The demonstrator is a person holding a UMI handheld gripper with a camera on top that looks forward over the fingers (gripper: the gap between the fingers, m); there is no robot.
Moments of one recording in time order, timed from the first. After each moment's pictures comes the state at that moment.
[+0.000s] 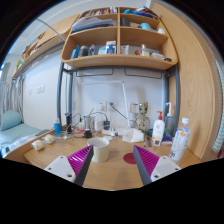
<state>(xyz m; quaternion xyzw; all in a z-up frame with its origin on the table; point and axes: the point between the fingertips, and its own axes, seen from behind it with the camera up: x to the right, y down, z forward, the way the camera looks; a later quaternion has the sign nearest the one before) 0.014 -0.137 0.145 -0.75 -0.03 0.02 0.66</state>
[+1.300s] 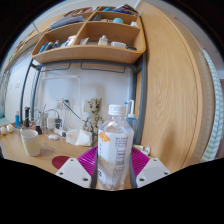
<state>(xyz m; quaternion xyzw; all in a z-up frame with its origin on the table) 0.259 -0.046 0.111 -0.72 0.02 -0.08 0.69</state>
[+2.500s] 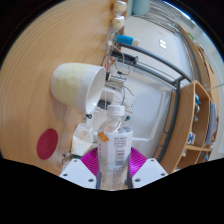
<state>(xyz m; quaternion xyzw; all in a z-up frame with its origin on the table) 0.061 0.044 0.157 -0.41 -0.59 -0.56 0.43</state>
